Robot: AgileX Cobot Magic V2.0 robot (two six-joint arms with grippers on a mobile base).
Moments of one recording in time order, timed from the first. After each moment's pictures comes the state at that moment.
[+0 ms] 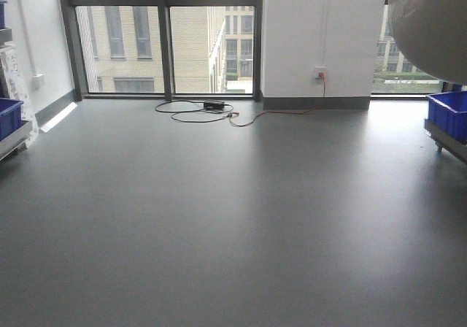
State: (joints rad) left arm -0.09 -0.01 0.01 0.00 0.16 0.04; right arm 0.12 0.66 -0.64 0.14 0.44 -0.02
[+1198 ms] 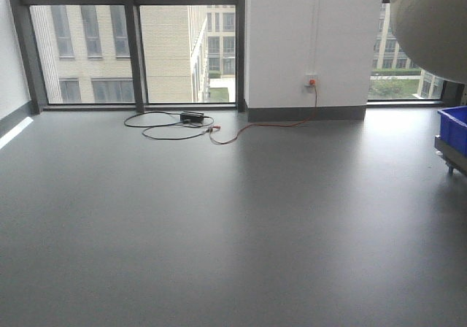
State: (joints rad) left arm -0.09 -0.01 0.01 0.00 0.16 0.04; right arm 0.12 0.66 -0.64 0.14 0.44 -0.02
